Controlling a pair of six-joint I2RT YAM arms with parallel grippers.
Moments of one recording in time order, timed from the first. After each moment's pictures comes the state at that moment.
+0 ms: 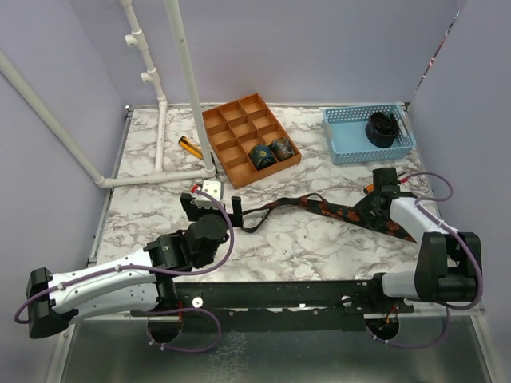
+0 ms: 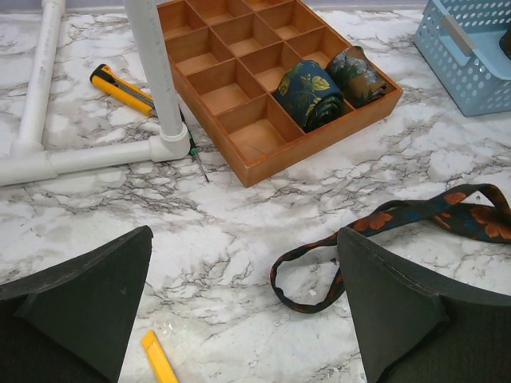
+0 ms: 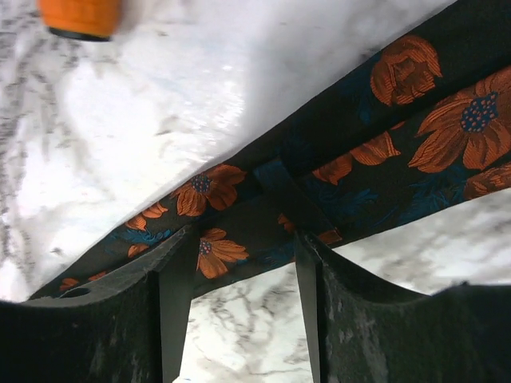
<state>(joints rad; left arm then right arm) -1.18 0.79 0.63 -0.19 -1.01 -0.38 -0.01 1.34 0.65 -0.45 0.16 0.88</state>
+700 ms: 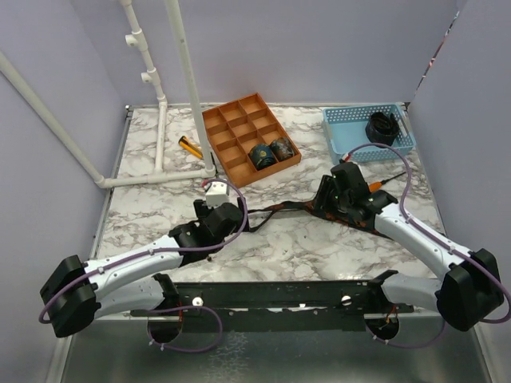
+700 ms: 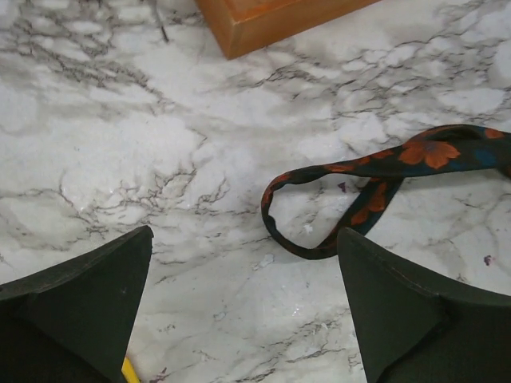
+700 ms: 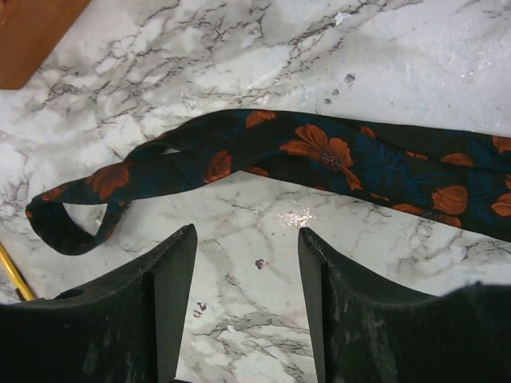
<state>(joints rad) -1.01 1.01 0.58 -0.24 -0.68 -0.68 0.50 1.18 0.80 -0.47 0.13 0.69</state>
